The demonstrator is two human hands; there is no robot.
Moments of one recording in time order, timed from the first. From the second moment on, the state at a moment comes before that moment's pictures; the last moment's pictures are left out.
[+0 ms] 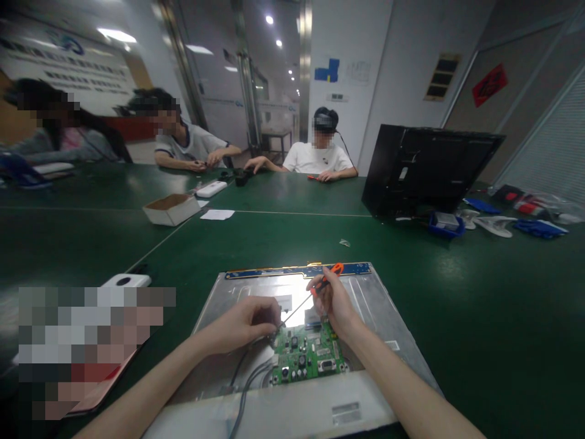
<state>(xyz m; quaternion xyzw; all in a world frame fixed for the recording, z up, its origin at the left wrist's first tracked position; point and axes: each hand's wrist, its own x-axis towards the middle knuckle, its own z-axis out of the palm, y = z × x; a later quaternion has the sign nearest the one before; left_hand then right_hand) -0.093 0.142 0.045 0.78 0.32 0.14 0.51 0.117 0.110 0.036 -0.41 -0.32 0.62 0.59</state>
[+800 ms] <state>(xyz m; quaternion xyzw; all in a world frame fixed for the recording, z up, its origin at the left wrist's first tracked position) -0.092 0.147 0.036 0.76 0.33 0.13 0.55 0.116 0.110 0.036 -0.42 -0.31 0.61 0.59</state>
